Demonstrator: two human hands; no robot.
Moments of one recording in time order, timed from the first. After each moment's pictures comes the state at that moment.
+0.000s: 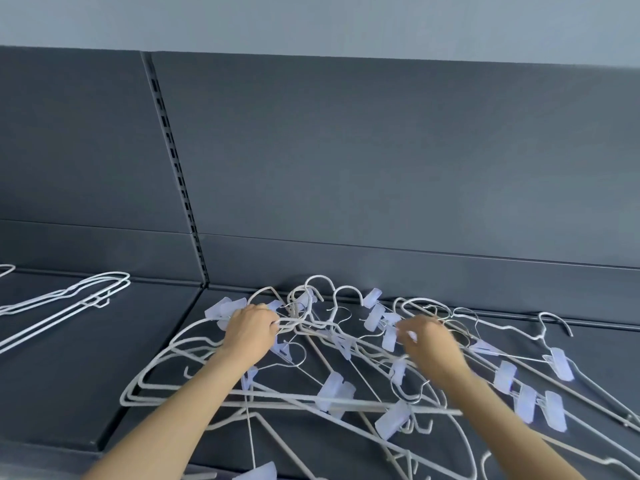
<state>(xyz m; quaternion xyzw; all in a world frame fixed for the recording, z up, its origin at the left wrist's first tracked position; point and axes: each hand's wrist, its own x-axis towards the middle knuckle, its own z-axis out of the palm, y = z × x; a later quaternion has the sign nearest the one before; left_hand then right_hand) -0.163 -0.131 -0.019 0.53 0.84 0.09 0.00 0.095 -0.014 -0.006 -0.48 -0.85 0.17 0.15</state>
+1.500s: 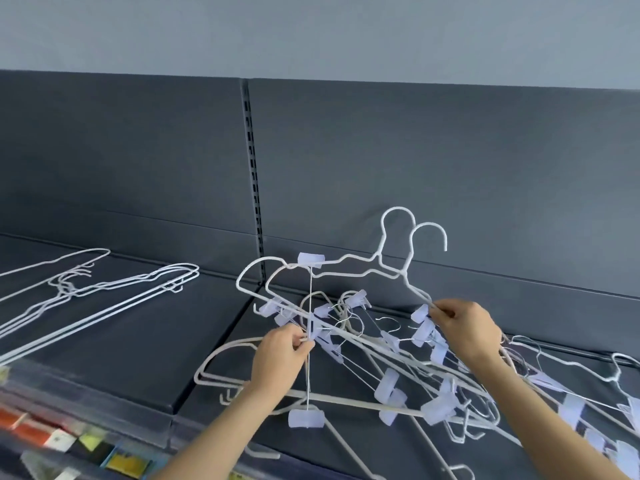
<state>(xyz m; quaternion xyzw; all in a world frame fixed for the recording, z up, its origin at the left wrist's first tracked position) -0.145 -0.199 -0.016 0.38 0.85 0.36 0.06 0.052 -0.027 0.046 -0.52 -0.80 0.18 0.25</state>
